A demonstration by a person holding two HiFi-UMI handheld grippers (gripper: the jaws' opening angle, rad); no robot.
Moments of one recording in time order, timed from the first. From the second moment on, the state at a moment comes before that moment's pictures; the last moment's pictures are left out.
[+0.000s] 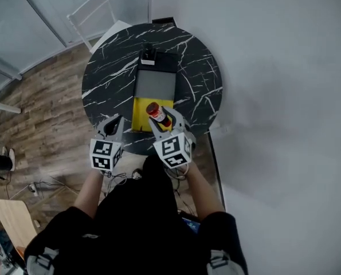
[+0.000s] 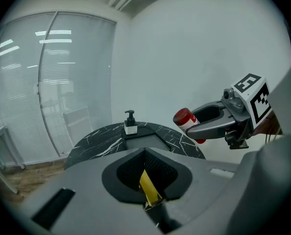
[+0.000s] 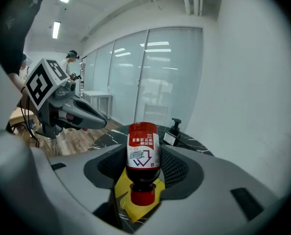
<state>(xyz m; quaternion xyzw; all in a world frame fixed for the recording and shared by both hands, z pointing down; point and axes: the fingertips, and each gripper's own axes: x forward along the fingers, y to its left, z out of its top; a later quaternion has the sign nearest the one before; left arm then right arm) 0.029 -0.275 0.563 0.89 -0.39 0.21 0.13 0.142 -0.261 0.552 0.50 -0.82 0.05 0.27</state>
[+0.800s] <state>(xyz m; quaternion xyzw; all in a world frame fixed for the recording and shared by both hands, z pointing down) 0.007 -0.308 0.679 0.81 -0.45 0.29 0.25 0.112 -0.318 0.757 0.33 -0.81 0.16 0.46</state>
